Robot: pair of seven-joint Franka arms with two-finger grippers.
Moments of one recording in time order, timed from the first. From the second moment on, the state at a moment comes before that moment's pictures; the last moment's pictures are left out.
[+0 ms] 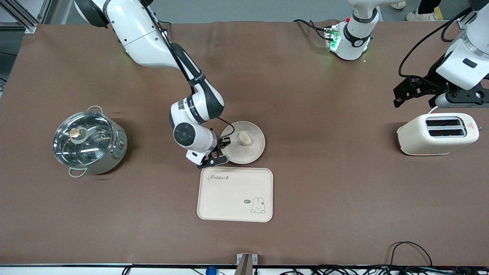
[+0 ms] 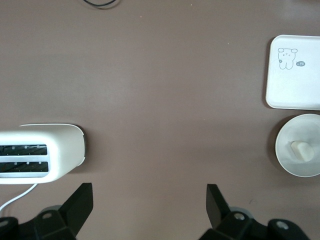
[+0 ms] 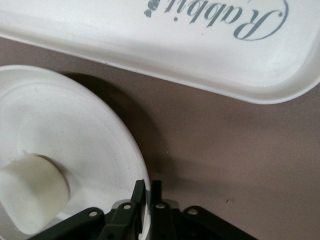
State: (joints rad) left arm 0.13 -0.02 -0.28 -1.58 -0.01 1.65 -0.14; right arm 0.60 0.74 -0.03 -1.61 0.39 2.26 0.10
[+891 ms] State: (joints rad) left arm 0.13 -0.01 -0.28 -1.57 -0.01 1.65 -0.11; right arm 0.55 0.68 -0.04 -1.54 0.64 2.19 0.11
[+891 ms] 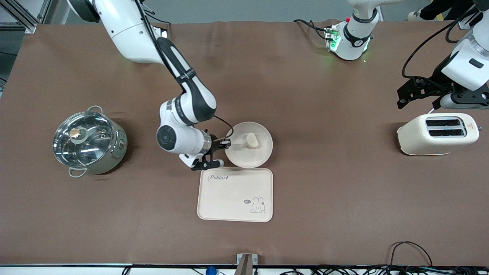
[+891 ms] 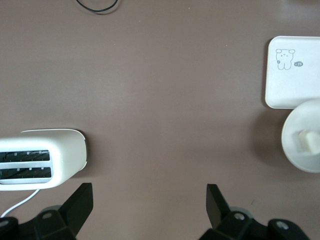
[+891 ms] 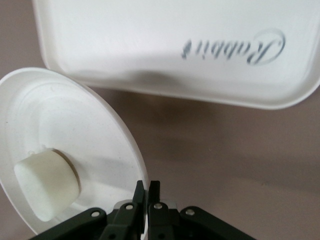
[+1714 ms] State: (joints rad) left arm 0.13 -0.01 -0.28 -1.57 -0.02 1.65 -0.09; right arm 0.43 0.92 -0.04 -1.23 0.69 2.27 0.14
